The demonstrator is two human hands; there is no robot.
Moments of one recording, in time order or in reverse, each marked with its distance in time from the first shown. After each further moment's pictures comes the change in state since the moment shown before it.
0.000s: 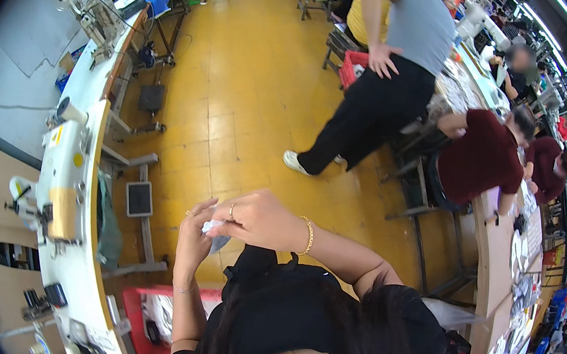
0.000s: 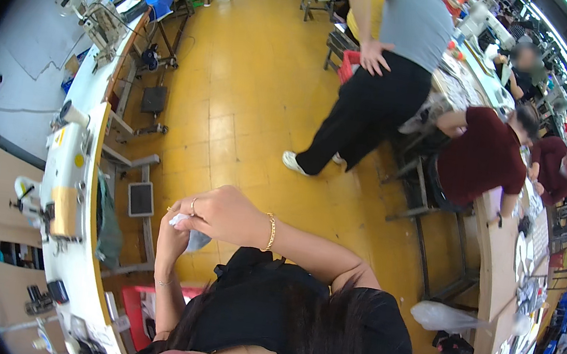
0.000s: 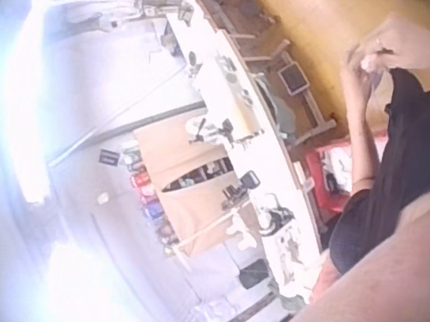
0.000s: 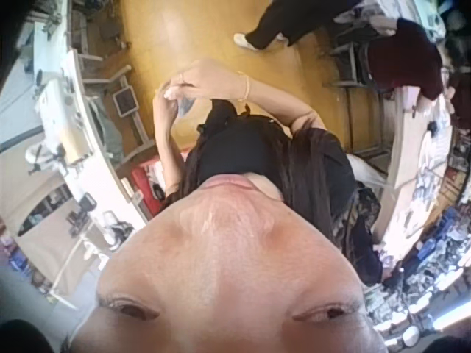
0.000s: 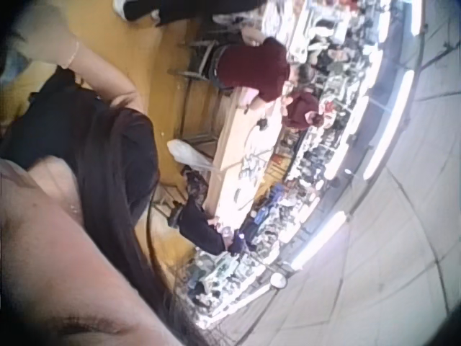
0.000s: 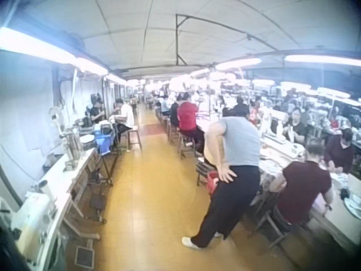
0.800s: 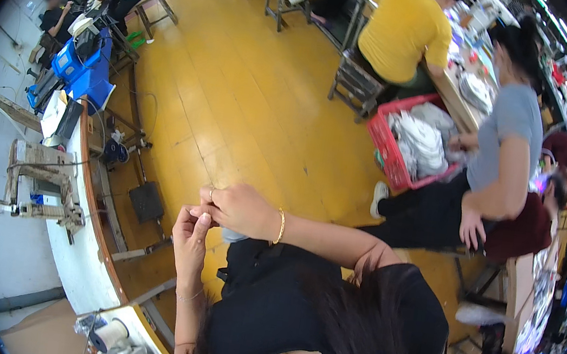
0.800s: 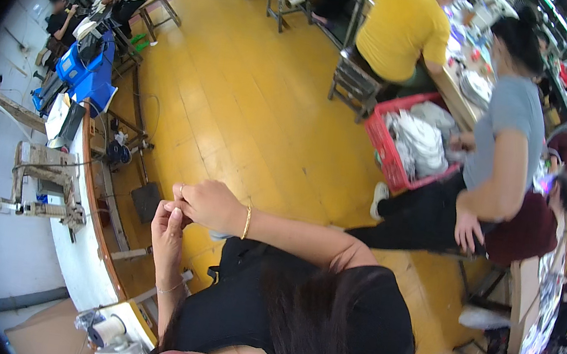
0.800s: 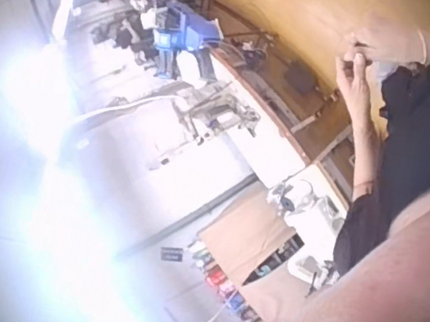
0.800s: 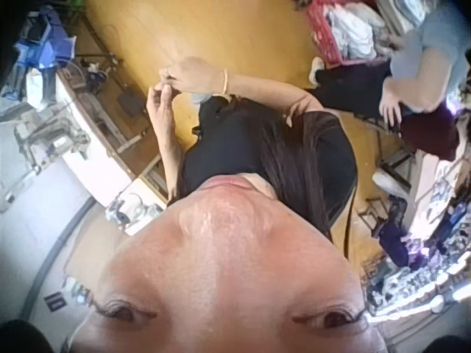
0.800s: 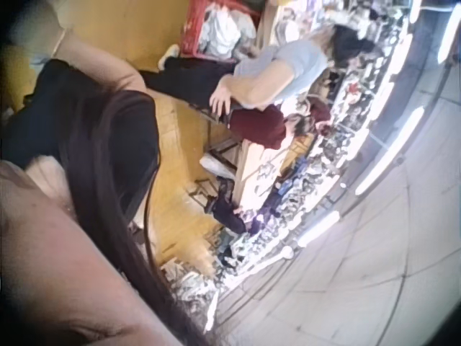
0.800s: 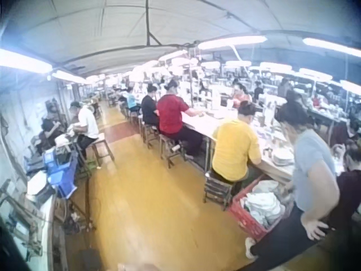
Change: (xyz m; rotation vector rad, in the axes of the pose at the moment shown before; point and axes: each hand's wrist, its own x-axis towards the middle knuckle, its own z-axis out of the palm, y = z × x) left_hand 0.744 -0.113 -0.119 -0.656 -0.129 -0.136; right_hand 0.516 0.532 -0.131 -0.070 0.277 0.382
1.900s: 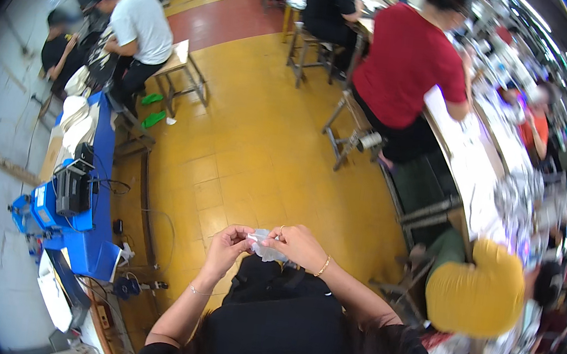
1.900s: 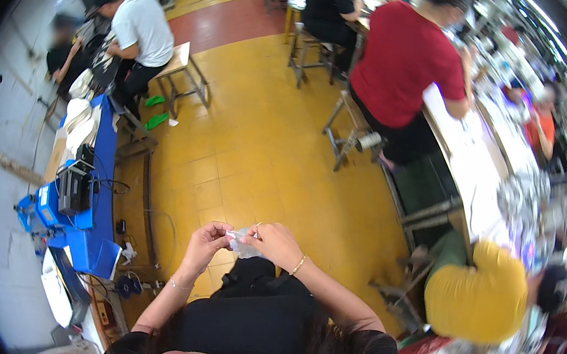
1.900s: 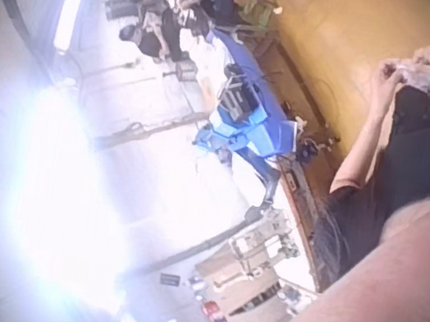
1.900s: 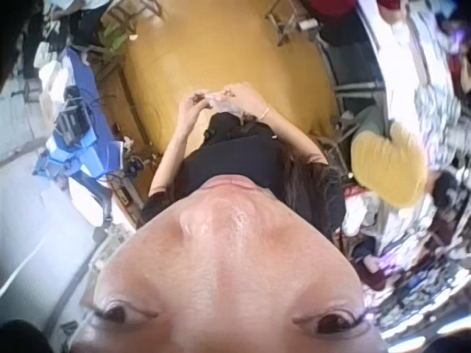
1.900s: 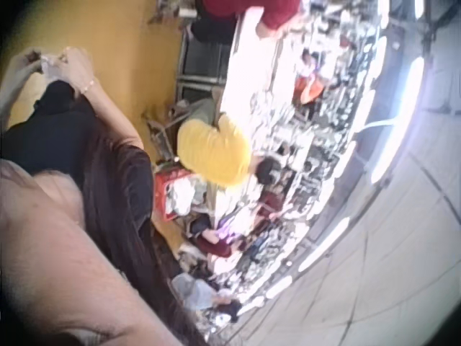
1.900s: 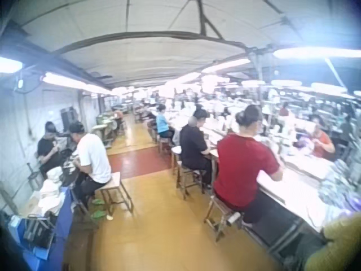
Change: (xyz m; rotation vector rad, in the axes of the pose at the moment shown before) left_hand 1.038 0.016 -0.075 -0.001 -0.109 -0.298; right_hand 0.840 0.521 -0.213 -0.058 -0.352 0.538
